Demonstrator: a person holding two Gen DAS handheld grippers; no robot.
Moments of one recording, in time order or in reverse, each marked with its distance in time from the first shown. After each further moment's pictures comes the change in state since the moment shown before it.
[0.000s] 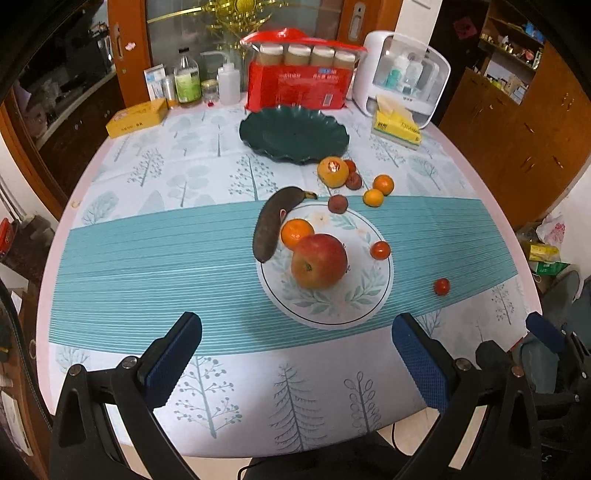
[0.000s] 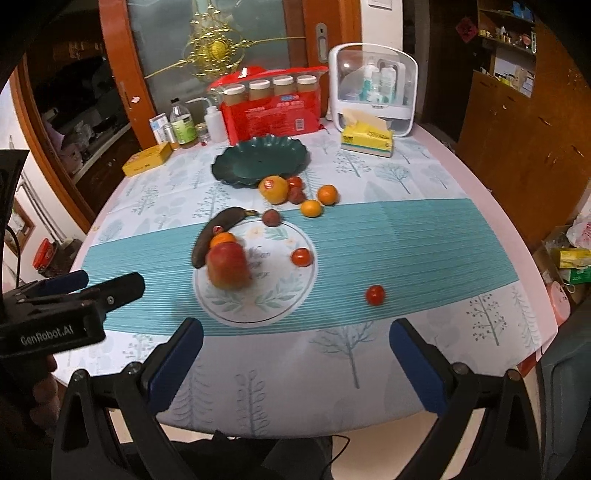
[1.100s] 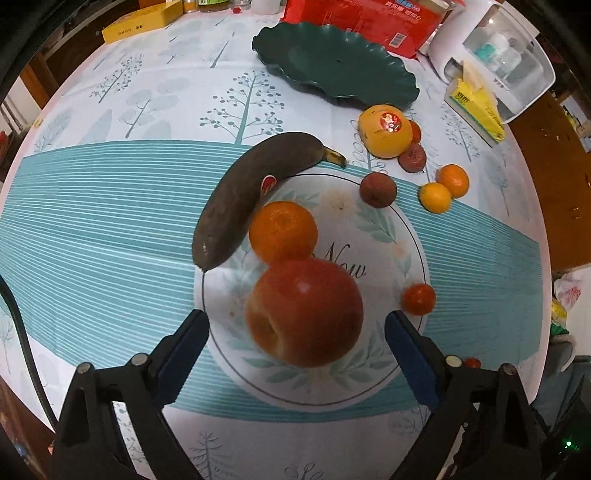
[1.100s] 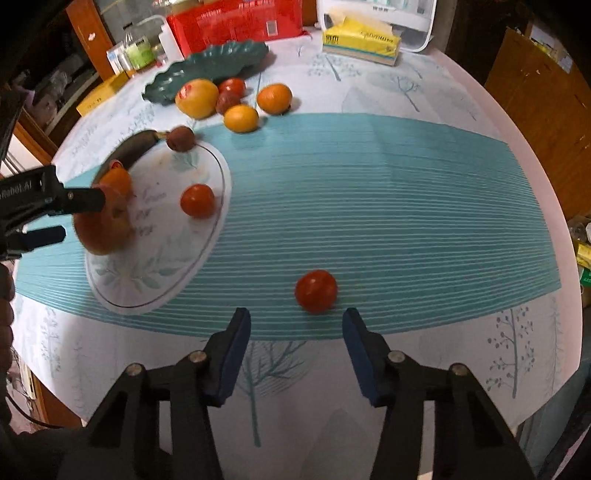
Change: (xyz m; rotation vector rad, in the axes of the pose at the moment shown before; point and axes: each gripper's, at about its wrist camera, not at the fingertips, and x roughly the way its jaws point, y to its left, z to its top) left arm 0.163 -0.015 0.053 -0.282 0.245 0.032; right arm 0.160 -0.085 0.008 -0.064 0.314 0.008
